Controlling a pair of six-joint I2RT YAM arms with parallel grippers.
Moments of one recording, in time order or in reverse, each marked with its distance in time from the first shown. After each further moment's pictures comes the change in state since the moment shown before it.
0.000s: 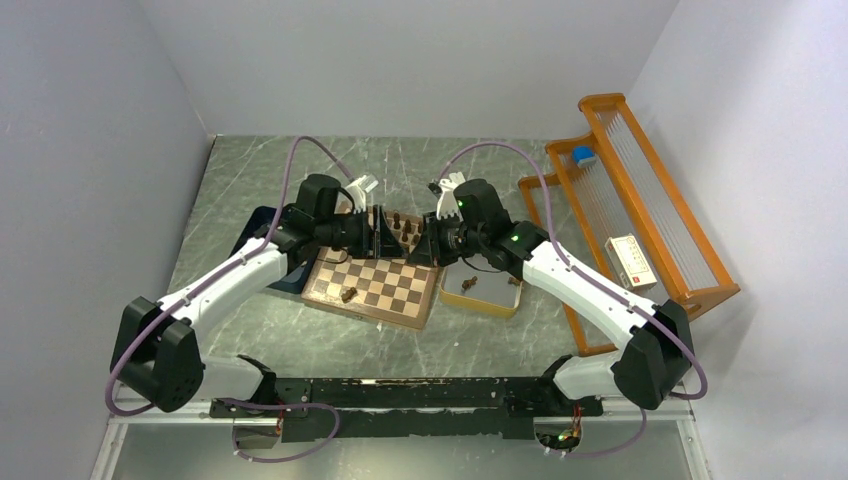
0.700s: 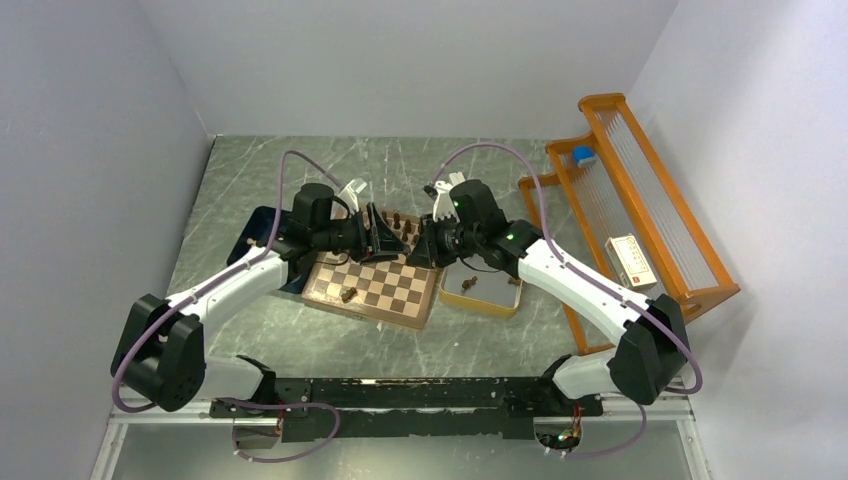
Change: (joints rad) left arm 0.035 0.002 -0.140 0.254 0.043 -0.295; right arm 0.000 0.030 0.000 0.000 -0.001 -0.047
